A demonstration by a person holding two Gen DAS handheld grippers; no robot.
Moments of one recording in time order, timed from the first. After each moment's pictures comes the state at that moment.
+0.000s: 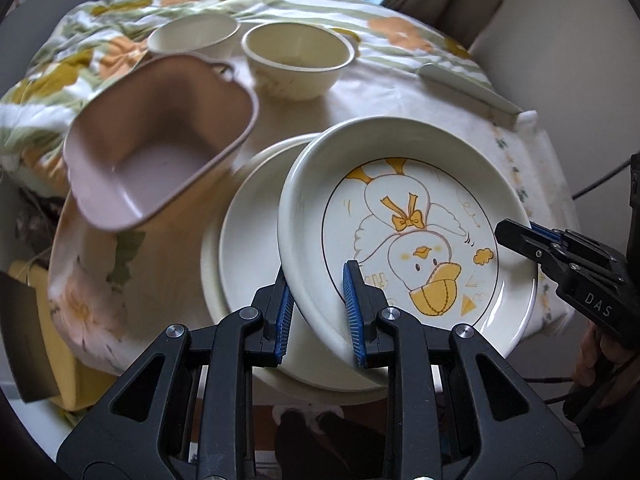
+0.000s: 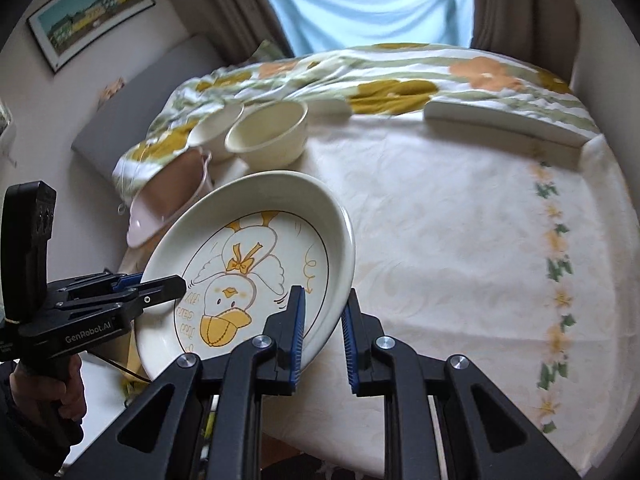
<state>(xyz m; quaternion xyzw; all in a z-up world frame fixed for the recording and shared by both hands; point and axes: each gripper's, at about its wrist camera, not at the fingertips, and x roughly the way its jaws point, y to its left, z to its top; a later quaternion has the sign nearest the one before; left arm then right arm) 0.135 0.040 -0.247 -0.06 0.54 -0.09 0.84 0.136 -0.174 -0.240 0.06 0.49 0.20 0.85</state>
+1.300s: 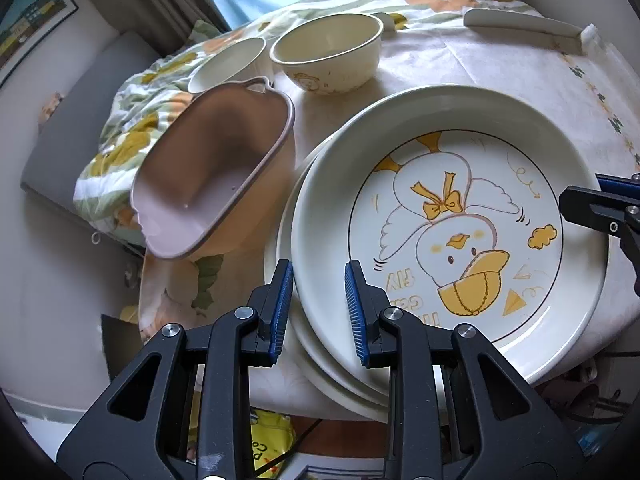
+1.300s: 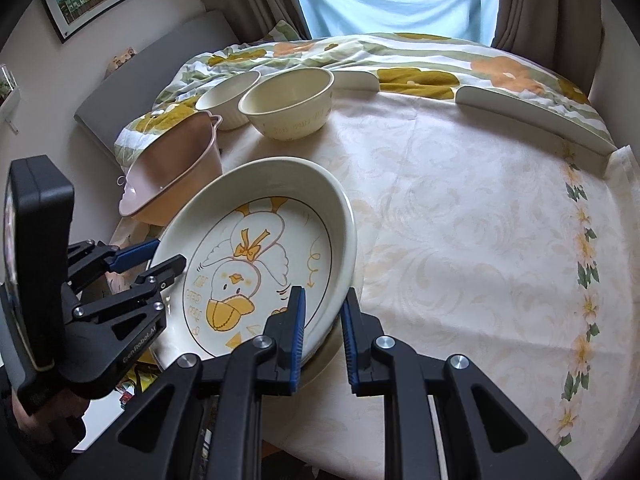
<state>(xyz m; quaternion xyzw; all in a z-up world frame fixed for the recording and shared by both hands) 0.142 -0.004 -0.265 0.16 0.51 0.04 0.84 0.137 -0.151 -0.257 0.03 0.51 0.21 0.84</state>
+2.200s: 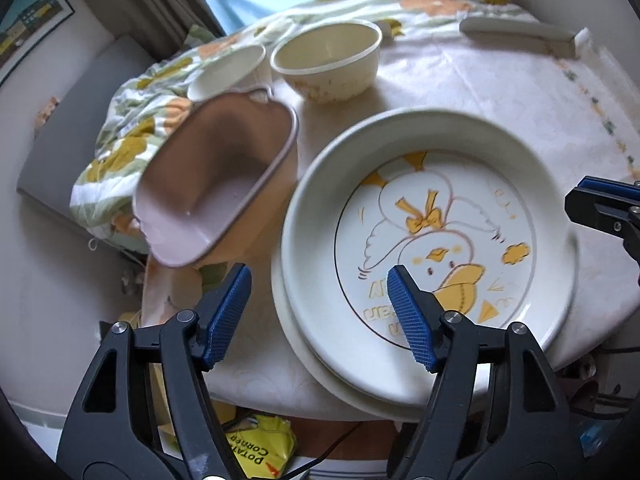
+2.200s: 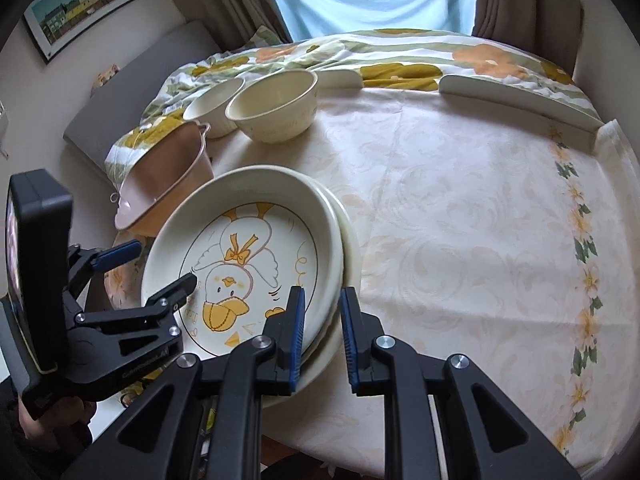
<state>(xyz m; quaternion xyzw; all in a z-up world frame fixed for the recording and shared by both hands) 0.141 0.001 -0.251 0.16 0.50 0.03 0.85 0.131 -0.158 -0.251 0.06 0.50 0.18 0.84</state>
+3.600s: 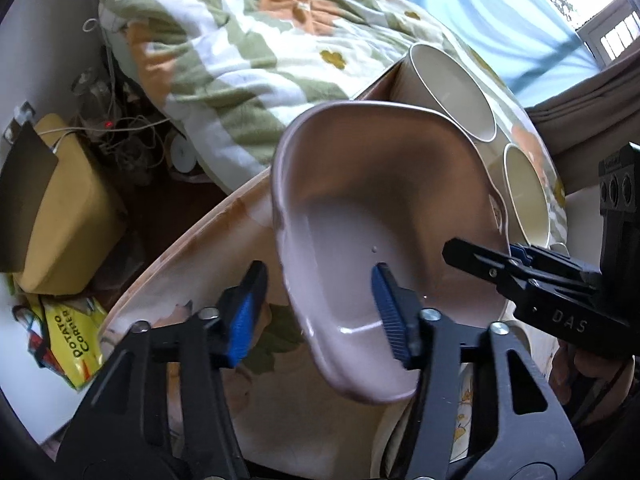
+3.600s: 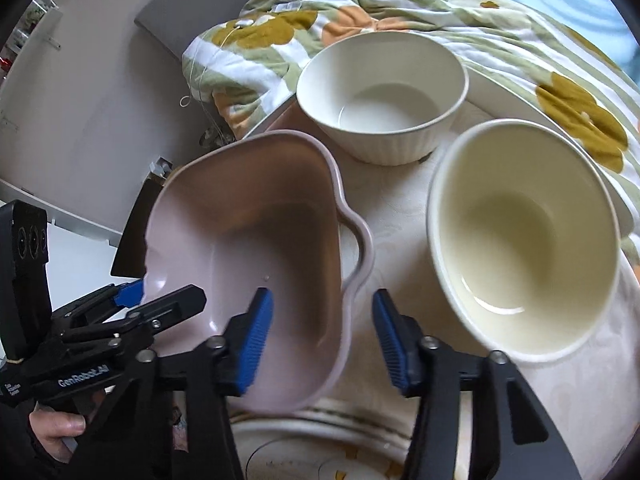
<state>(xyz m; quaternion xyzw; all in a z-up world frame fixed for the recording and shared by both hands) 0.212 0.196 -0.282 -0.28 0.53 0.11 0.79 0.317 0.037 -0.283 -0.09 0.59 0.41 0.69</state>
